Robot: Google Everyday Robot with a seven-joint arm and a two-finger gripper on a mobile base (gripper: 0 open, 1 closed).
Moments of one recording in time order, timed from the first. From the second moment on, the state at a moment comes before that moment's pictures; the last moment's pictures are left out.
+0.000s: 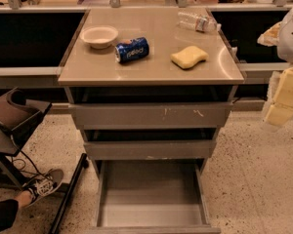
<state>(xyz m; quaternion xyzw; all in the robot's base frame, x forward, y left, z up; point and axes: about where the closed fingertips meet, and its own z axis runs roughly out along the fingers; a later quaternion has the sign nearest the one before) 0.438 -0.217 0.976 -0.60 0.78 -0.03 0.16</state>
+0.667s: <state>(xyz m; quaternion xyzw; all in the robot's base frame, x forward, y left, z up) 0.448 -0.217 0.988 -0.62 0.76 -0.02 0.22</state>
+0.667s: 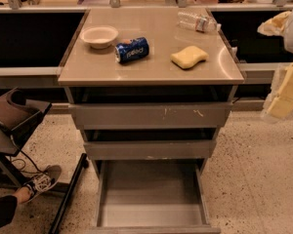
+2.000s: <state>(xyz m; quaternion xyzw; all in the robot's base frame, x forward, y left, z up) 0.630 -0.120 1.011 -0.66 0.63 0.19 0.36</state>
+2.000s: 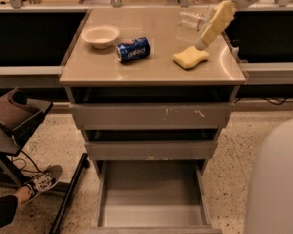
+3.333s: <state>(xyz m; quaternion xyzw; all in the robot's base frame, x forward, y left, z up) 0.695 -0.168 0.956 -0.55 0.70 0.20 0.41</state>
